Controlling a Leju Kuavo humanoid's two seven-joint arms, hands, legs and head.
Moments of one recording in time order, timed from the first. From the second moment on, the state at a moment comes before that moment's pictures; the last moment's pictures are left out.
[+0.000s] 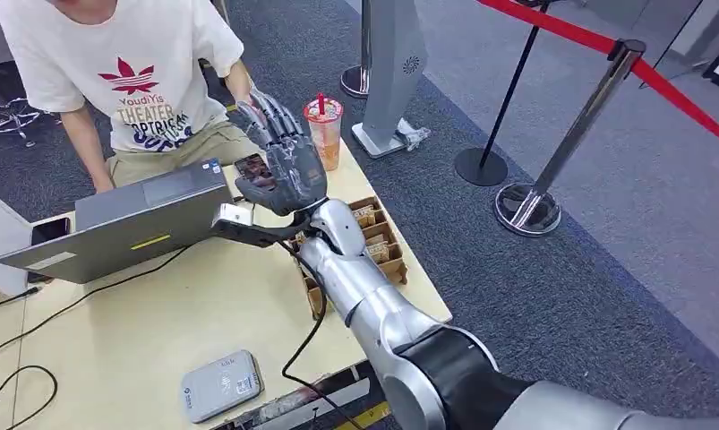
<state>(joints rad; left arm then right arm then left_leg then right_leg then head) -0.09 -0.19 1.44 -0.22 -0.70 0.35 0.09 -0.73 0.27 -0.08 -0.71 1.11 -0.68 -0.64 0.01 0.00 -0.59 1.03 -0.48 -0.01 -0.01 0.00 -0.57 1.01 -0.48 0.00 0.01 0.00</state>
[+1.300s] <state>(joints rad) -0.09 -0.23 1.47 -0.22 -0.62 0.35 0.09 -0.35 -0.04 0.41 -1.34 1.17 -0.45 -0.10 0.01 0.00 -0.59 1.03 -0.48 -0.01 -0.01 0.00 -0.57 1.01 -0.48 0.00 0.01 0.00</state>
